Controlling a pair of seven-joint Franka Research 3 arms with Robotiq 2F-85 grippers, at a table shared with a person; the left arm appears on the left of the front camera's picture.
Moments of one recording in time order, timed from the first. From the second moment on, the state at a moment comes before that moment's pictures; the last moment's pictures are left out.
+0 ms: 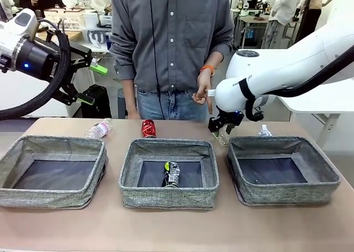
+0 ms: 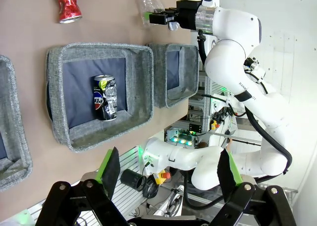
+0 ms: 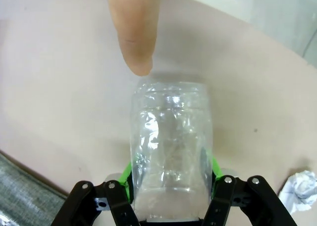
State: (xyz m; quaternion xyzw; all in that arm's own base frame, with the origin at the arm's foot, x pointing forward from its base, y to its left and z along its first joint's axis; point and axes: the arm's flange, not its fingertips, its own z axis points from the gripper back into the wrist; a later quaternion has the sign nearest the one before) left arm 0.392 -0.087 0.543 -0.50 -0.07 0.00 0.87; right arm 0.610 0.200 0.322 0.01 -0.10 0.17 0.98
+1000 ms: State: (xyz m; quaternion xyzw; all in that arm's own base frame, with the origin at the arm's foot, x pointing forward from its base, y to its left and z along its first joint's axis) left arm 0.392 -0.087 0.543 -0.50 -0.07 0.00 0.87; right arm 0.486 0.164 0.517 -0.05 -0.06 -0.02 1.00
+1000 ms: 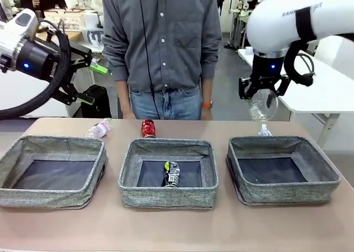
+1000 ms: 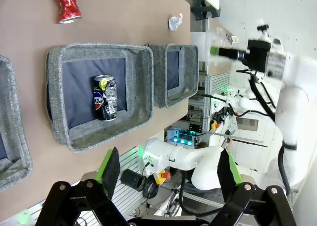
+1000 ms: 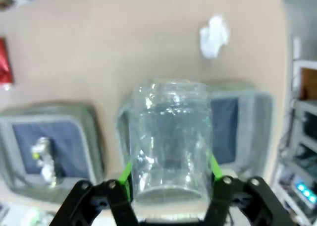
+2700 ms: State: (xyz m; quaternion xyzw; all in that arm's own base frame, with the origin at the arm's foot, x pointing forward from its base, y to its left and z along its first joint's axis) left arm 0.392 -0.087 0.543 -0.50 -0.07 0.00 0.87; right arm 0.421 0.365 0.789 0.06 -0.06 0.09 0.99
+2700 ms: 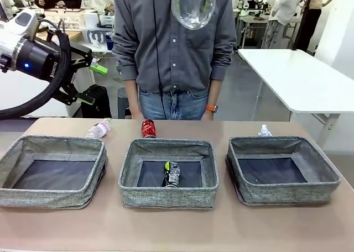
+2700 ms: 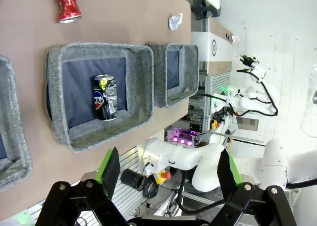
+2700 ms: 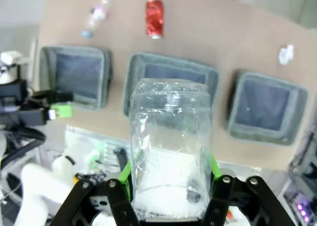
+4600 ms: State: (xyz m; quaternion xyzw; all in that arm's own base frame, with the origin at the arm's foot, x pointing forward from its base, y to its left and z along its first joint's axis) left arm 0.392 -0.087 0.543 -0.50 -0.07 0.00 0.87; right arm 0.424 0.401 0.763 0.06 -0.04 0.11 0.99
